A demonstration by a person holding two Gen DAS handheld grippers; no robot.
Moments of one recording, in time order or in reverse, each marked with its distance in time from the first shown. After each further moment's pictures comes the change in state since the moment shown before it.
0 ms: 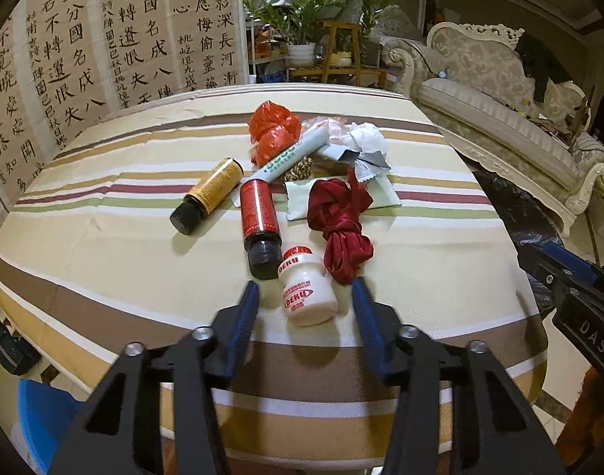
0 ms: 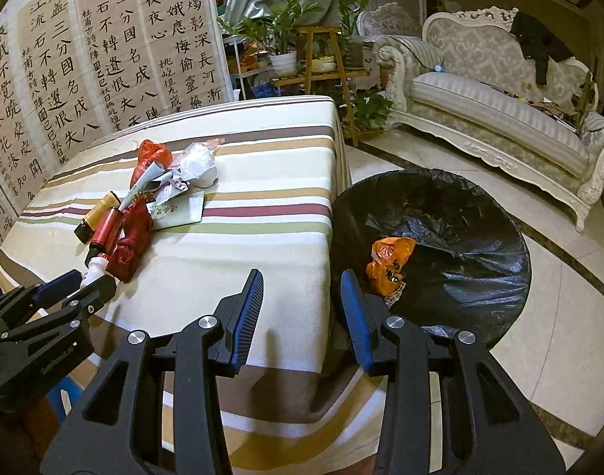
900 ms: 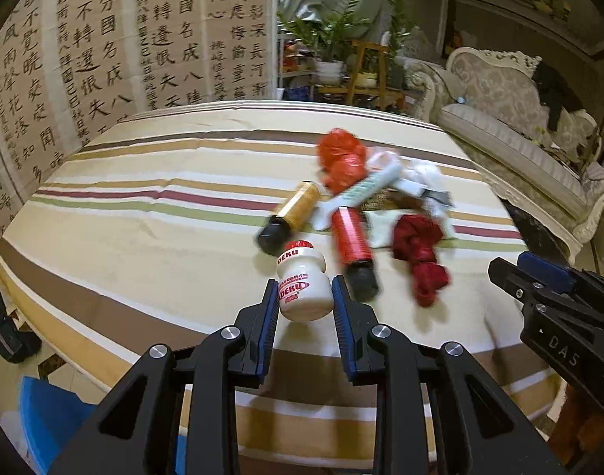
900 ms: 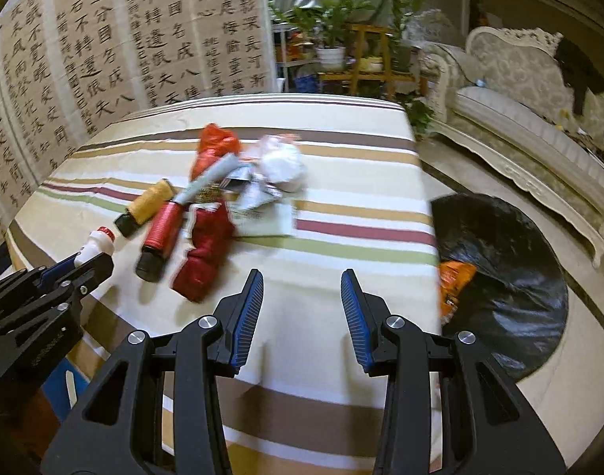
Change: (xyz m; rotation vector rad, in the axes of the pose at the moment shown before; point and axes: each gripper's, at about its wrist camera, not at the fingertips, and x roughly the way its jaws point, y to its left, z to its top) left arm -0.013 0.064 0.006 -0.078 -0.063 0.036; right arm 0.020 0.079 0.019 -0.133 0.030 0.078
